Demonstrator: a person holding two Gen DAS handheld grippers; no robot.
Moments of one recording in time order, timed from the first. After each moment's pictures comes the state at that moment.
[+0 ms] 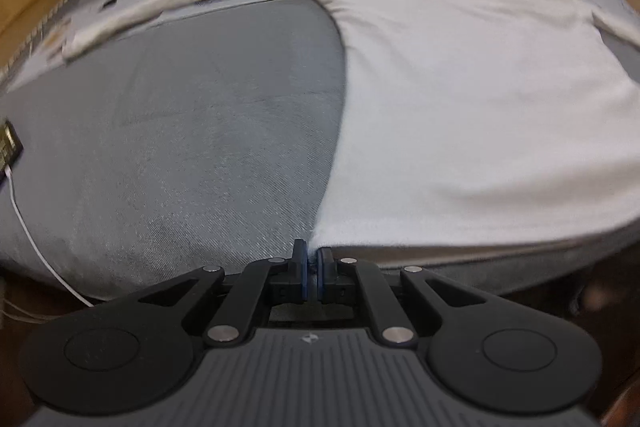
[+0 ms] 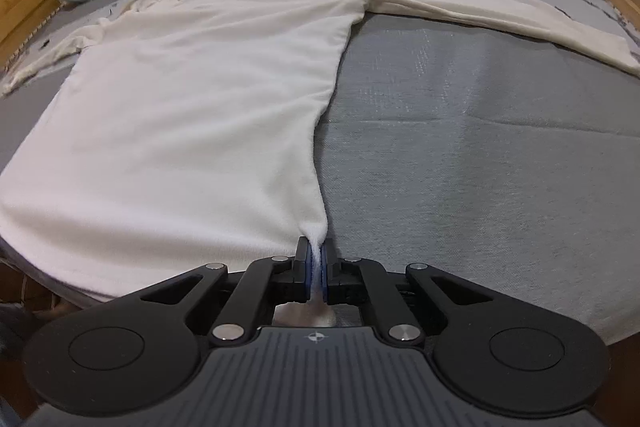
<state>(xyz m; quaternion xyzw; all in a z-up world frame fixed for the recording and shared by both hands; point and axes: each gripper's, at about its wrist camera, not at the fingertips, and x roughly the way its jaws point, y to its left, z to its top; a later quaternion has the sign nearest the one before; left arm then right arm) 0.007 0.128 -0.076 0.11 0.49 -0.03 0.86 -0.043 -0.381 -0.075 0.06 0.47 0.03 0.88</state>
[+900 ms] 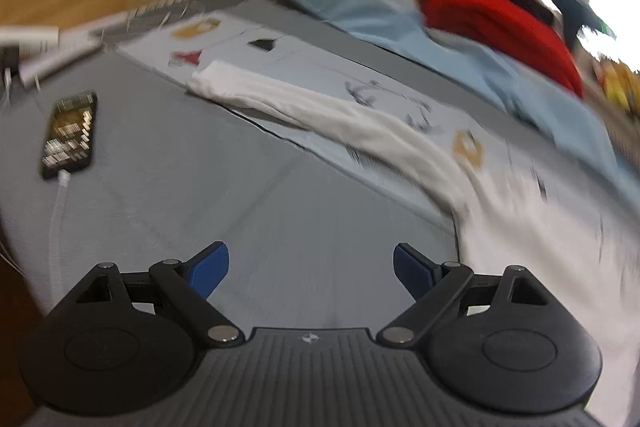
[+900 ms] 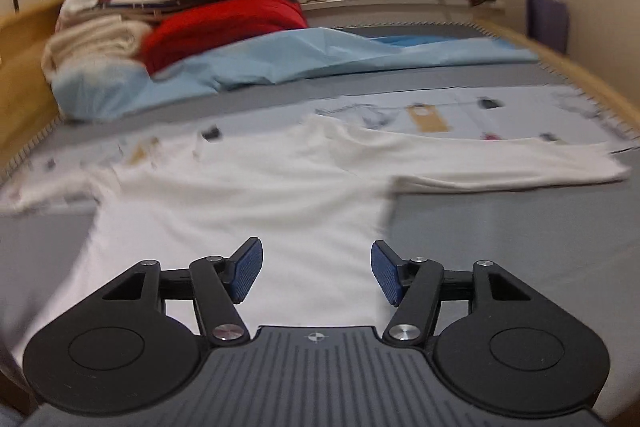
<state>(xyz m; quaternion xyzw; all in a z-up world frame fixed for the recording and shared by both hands) 0.171 0.234 0.012 -0.17 0.38 0.17 0.89 0.014 -0.330 0.034 0.10 0.31 -0.01 0.95</state>
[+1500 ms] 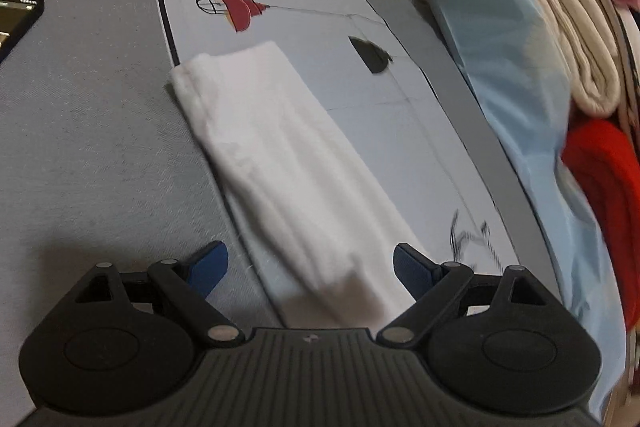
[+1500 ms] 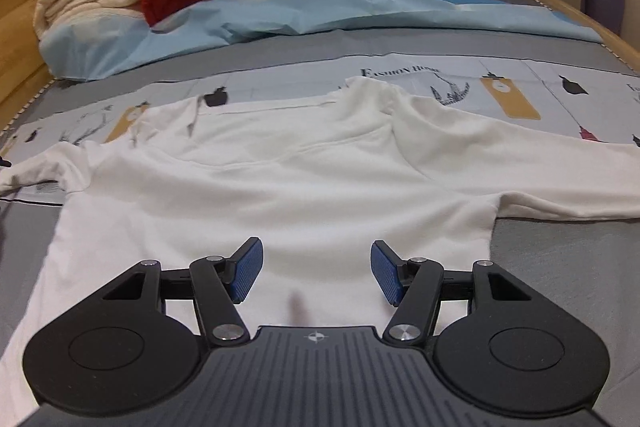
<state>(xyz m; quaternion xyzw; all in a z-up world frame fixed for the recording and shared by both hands) 0.379 0.396 -0.071 -0.40 0.34 0.28 0.80 0.157 -0.298 -0.026 0.07 0.38 0.01 0.92</state>
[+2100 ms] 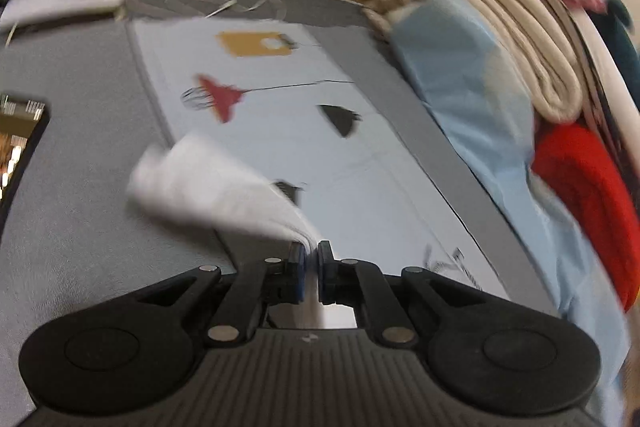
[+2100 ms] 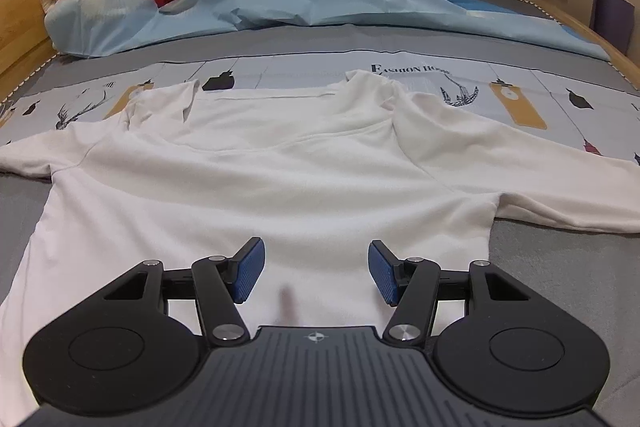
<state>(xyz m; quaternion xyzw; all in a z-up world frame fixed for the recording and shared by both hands) 0.356 0.397 -0.005 -0.32 0.32 0.25 0.85 0.157 -0.288 -0.031 0.04 0.38 0.02 0.92</state>
